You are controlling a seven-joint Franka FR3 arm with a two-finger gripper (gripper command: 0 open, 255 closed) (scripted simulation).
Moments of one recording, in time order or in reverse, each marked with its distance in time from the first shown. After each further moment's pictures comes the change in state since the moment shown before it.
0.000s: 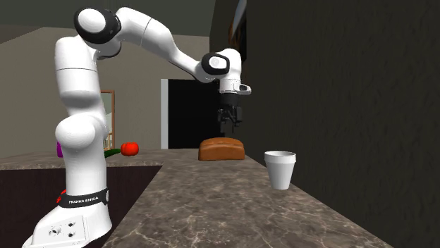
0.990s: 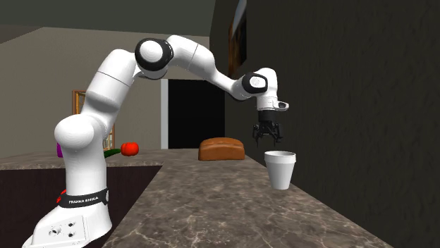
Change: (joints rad) arm -0.024 0.555 -0.016 0.560 -0.030 0.008 -0.082
